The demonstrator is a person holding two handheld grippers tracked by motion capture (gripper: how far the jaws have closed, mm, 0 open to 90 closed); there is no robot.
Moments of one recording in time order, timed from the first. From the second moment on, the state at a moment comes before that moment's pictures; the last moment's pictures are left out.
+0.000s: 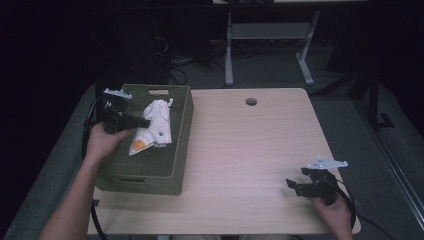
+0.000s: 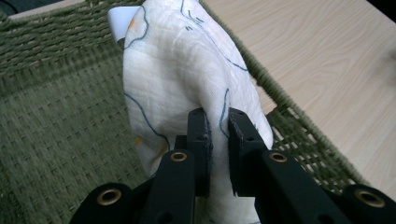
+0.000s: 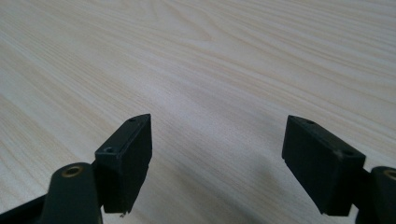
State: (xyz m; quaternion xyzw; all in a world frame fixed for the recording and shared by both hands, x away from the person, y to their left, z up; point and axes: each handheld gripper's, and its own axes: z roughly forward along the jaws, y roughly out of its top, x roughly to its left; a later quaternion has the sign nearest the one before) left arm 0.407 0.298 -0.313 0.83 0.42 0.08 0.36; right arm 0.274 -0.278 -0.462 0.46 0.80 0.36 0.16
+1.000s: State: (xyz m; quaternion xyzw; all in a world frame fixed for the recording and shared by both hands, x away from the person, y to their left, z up) left arm 0.419 0.296 -0.347 0.87 0.40 0.08 0.27; right arm 0.275 -0.277 -0.462 0.46 0.80 0.35 0.16
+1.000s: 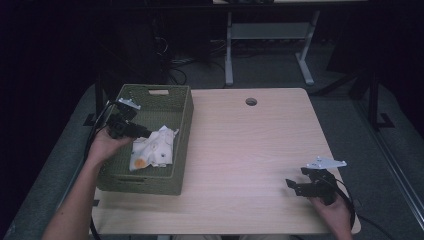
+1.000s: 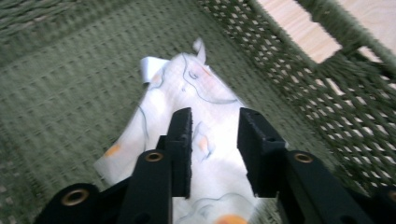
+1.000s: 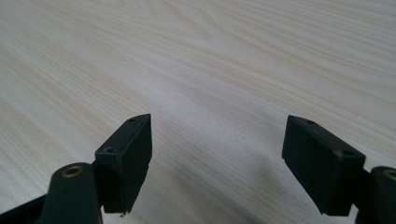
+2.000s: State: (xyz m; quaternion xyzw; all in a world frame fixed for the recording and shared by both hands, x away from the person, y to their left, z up) left arm 0.406 0.280 -0.347 0.87 0.40 0.09 0.27; right arm 0.275 -0.277 -0.463 0.45 0.80 0.36 0.15
